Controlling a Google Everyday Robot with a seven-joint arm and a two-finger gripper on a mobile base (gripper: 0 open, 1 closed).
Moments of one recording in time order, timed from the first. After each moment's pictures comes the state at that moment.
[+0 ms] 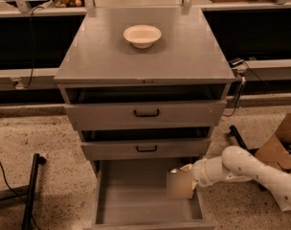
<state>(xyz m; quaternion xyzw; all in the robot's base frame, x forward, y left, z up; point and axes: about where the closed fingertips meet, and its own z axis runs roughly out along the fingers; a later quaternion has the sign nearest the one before) 0.514 -0.150 0.435 -0.49 0.79 0.27 0.27</state>
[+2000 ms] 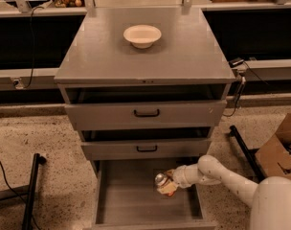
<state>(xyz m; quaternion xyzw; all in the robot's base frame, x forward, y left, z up) 0.579 -0.105 0.265 -0.50 0.76 0.30 0.29</state>
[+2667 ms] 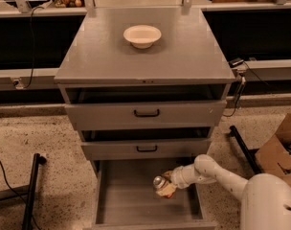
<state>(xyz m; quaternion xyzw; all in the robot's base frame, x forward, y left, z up) 0.579 -0.091 0.242 -0.54 0.73 0.31 0.27</state>
